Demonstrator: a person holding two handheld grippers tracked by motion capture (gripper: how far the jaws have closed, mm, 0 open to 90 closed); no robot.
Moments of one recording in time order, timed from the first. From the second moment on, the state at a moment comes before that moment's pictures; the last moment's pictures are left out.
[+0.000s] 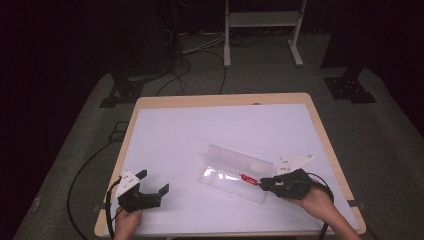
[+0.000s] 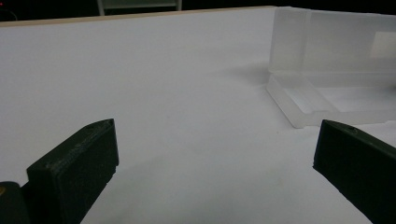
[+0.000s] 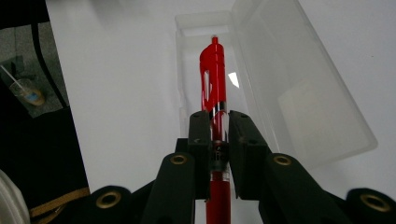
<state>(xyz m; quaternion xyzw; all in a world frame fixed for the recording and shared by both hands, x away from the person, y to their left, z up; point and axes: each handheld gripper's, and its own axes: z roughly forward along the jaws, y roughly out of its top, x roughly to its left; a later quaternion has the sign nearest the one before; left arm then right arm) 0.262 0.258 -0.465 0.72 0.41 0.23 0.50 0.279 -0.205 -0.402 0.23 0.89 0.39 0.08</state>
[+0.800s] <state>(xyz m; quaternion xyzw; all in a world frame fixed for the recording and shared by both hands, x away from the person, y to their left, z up) 0.262 0.259 -0.465 0.72 0.41 0.23 0.51 0.295 -0.175 -0.406 0.21 0.90 0.38 0.07</state>
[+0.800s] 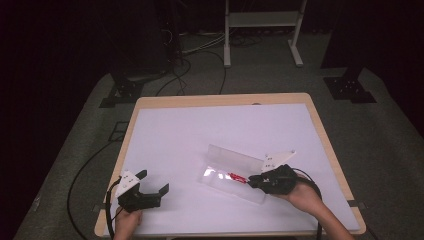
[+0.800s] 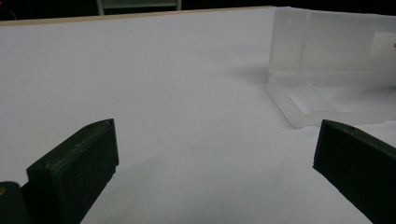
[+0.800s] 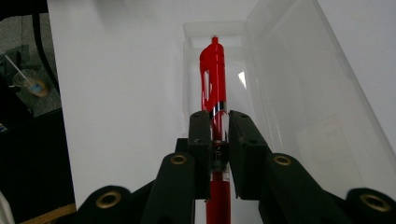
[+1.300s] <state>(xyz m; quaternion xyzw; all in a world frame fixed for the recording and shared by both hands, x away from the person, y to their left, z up) 0.262 0.259 -0.465 0.72 0.41 0.23 0.51 0.307 -0.159 -0.418 0.20 0.90 0.37 0.06</state>
